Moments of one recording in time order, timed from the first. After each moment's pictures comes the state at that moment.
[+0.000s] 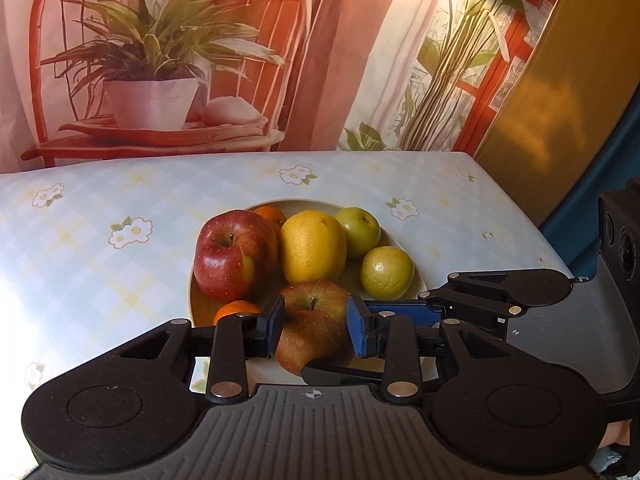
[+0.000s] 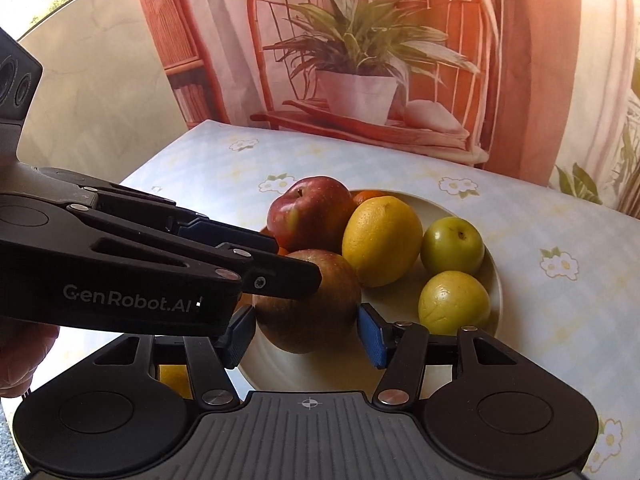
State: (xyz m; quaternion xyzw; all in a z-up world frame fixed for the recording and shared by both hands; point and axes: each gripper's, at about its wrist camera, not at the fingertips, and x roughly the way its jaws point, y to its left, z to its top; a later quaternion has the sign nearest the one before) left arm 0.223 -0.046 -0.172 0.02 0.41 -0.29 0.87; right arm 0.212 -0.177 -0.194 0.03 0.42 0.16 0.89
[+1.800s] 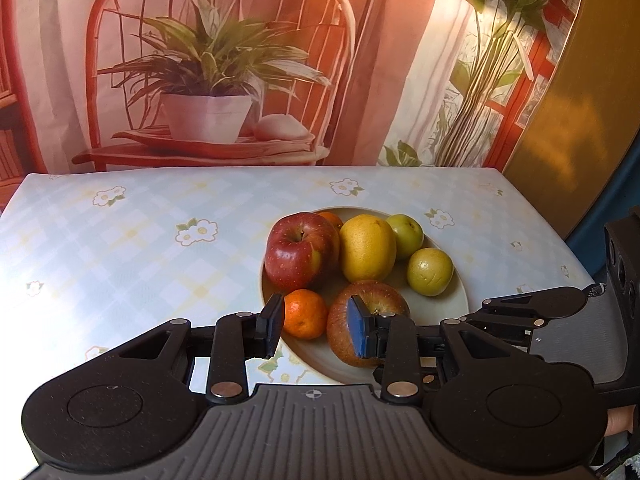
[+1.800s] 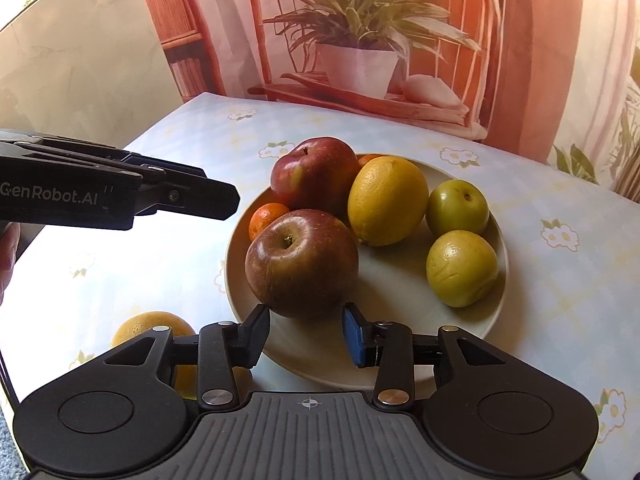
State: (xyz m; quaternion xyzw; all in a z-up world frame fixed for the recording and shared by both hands) left arm 0.199 -0.008 -0.160 0.02 0.38 -0.24 0.89; right arm 0.198 -0.170 -0.204 0.01 0.45 0.15 0.88
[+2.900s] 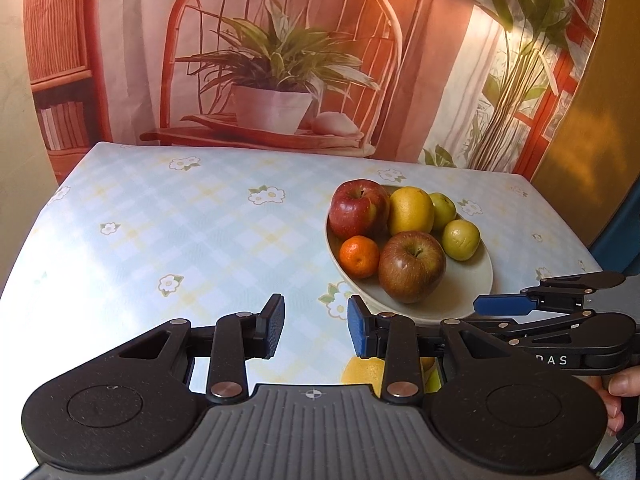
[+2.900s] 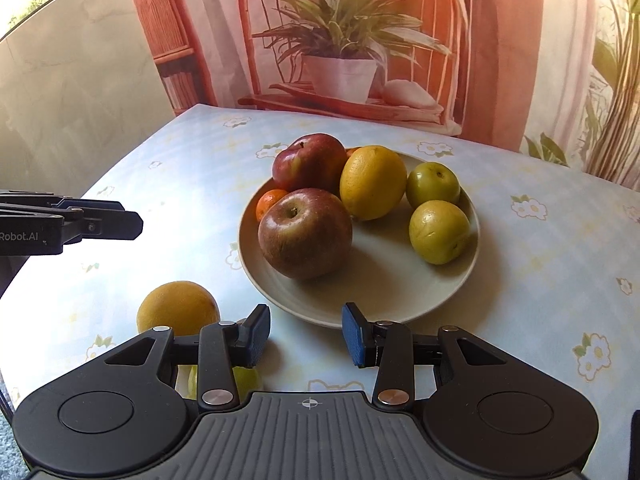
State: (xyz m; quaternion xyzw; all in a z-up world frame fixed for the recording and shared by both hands) left arm 0.142 0.039 -0.160 0.00 0.37 -0.18 0.91; right arm 0.151 -0.173 -0.190 0.03 0.43 0.13 0.89
